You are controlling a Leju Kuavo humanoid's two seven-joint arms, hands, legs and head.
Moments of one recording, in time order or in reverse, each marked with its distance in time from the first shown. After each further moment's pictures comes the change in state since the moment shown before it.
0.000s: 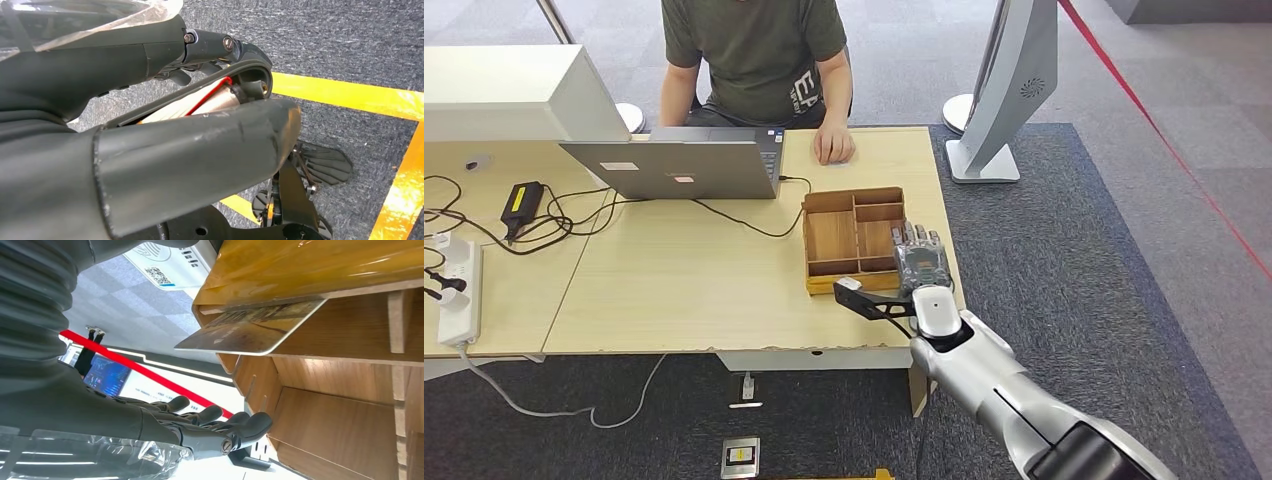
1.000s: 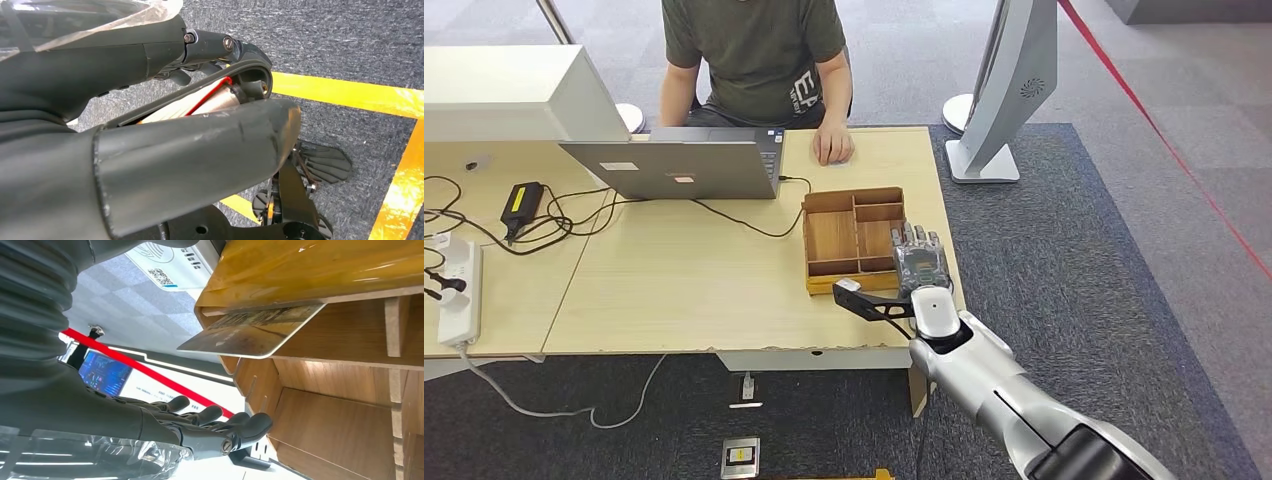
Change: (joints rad) left arm 0.000 0.000 0.000 0.000 -0.009 -0.006 -0.001; right arm 0.009 -0.003 -0.001 -0.026 0.012 0.026 0.012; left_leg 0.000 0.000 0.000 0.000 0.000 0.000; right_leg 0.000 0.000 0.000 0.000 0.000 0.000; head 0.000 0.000
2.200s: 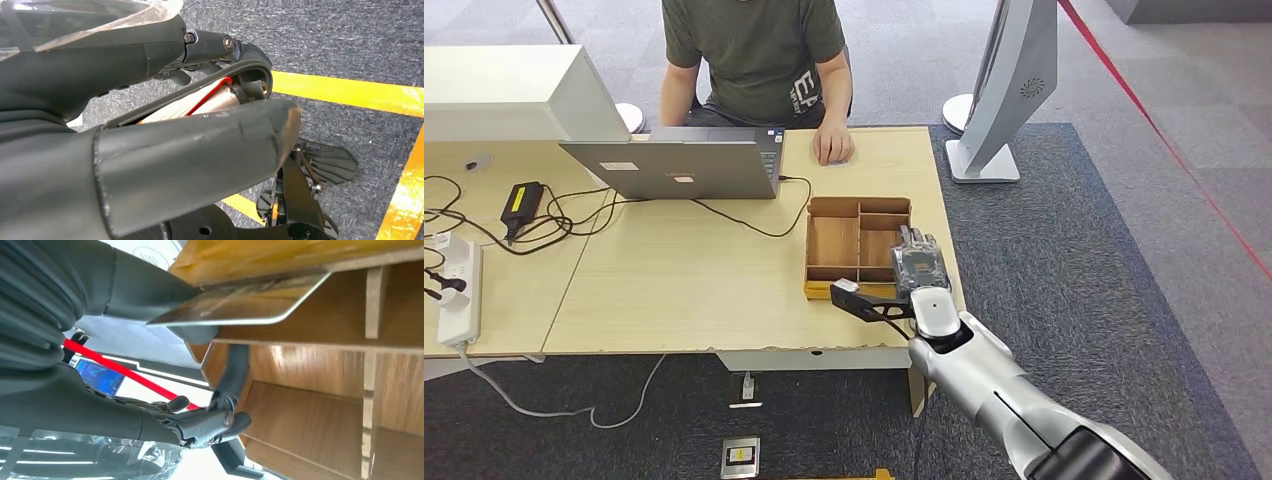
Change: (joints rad) left arm 0.000 0.000 0.000 0.000 -0.010 -0.003 0.018; right arm 0.008 0.004 -0.019 -0.017 -0.023 0.012 -0.042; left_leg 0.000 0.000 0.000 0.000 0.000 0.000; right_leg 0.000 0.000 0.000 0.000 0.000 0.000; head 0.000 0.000
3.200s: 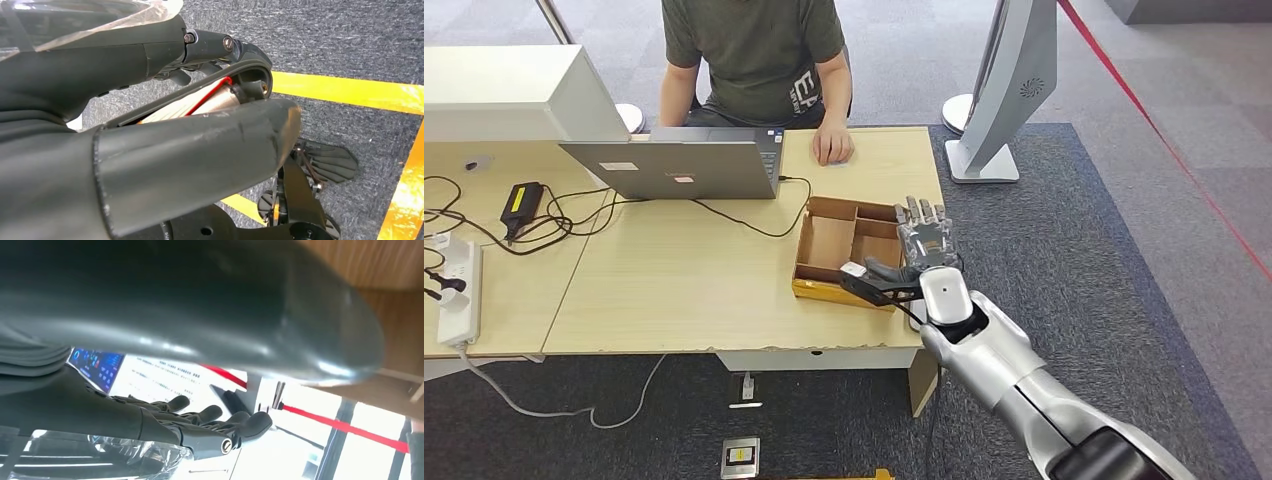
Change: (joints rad) left arm 0.000 0.004 -0.011 0.000 -0.006 -0.010 -0.002; right arm 0.002 -0.079 -0.016 -0.208 0.127 0.109 0.028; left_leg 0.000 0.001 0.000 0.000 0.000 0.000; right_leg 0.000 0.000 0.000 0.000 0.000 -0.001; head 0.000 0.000
